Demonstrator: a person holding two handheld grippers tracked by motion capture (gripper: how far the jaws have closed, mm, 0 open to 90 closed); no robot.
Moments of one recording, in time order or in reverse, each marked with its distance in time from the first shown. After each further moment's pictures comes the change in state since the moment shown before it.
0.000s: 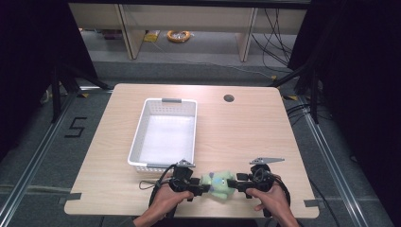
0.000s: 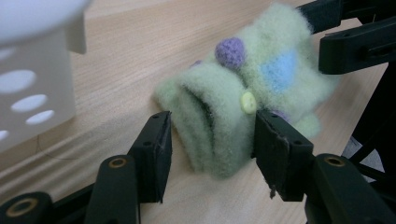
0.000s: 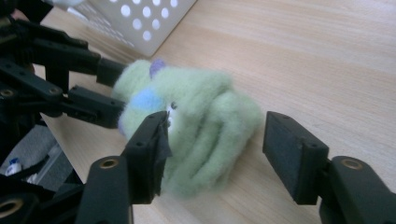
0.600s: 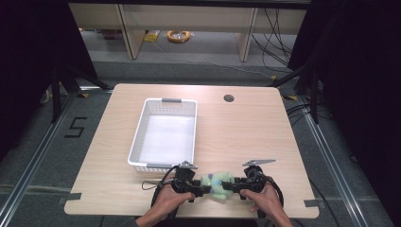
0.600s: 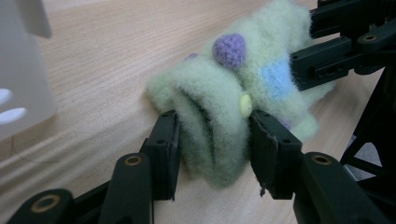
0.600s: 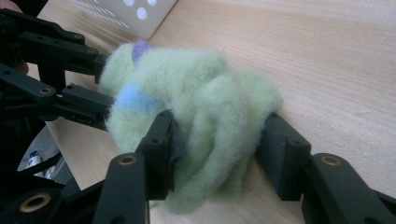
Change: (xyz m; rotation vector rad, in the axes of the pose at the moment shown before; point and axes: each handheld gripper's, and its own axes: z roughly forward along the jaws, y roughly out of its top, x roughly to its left) left arm -0.001 -0.004 0.009 0.018 -0.001 -0.004; right arm -0.007 -0.006 0.026 0.043 0.045 0.023
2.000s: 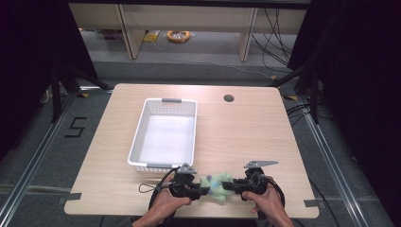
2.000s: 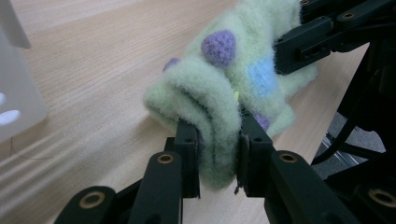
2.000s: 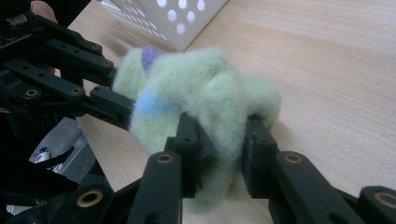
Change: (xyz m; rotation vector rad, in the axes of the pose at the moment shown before) left arm -0.012 -0.006 -0.015 -0.042 -0.026 0.105; right arm 0.012 -0.001 -0.011 -0.064 0.055 -0.083
